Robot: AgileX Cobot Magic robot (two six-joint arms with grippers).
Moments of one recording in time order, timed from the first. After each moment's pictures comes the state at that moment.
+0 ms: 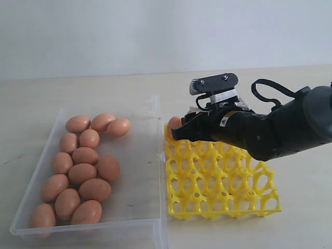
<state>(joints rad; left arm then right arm) 0.04 0.01 0.00 0.10 0.39 0.03 0.53 1.92 -0.83 0.24 -0.42 -0.09</state>
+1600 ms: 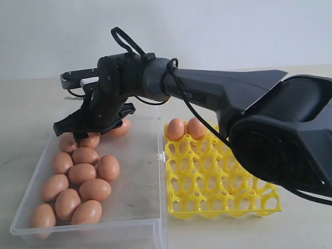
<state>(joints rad) 0.04 0.01 0.00 0.10 0.39 0.03 0.78 2.51 -2.14 0.19 0.76 0.08</state>
